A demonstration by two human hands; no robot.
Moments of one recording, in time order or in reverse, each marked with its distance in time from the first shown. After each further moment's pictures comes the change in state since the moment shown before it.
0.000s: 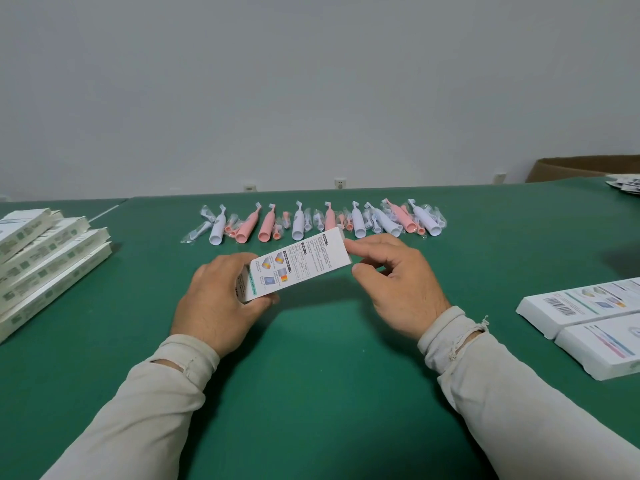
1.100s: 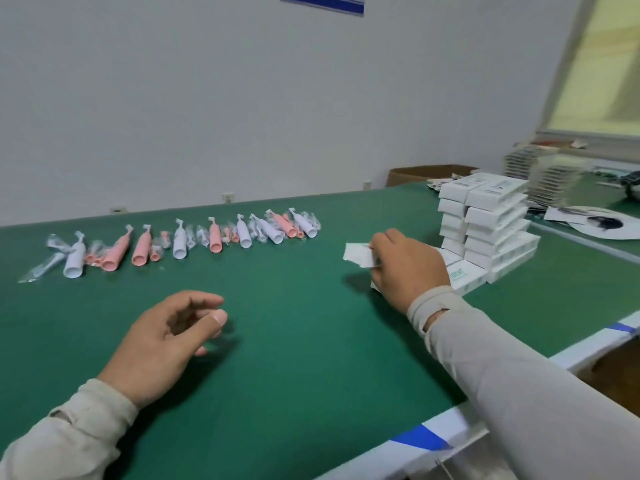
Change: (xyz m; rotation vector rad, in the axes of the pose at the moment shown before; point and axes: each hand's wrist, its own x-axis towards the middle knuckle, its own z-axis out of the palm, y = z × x) left_hand -0.033 0.053 0.028 -0.832 -0.367 0.014; right_hand -0.056 -0.004 -0.148 -1.396 0.104 0.211
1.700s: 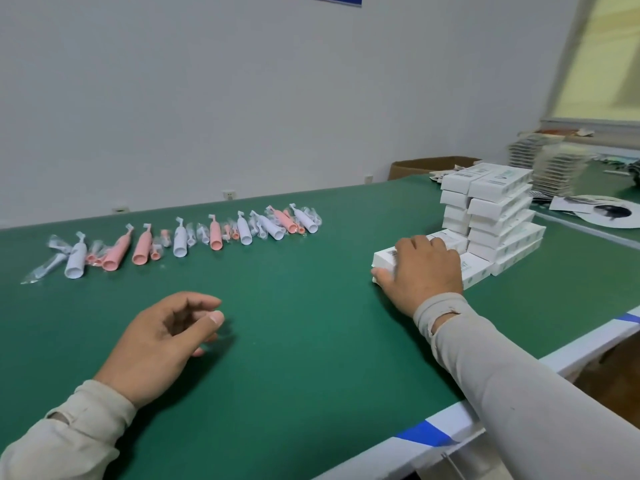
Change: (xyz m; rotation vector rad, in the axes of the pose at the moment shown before) left_hand 0.001 -0.002 -0.001 0.049 0.002 -0.008; right_hand -0.008 0.013 0.024 -0.087 -0.060 0.284
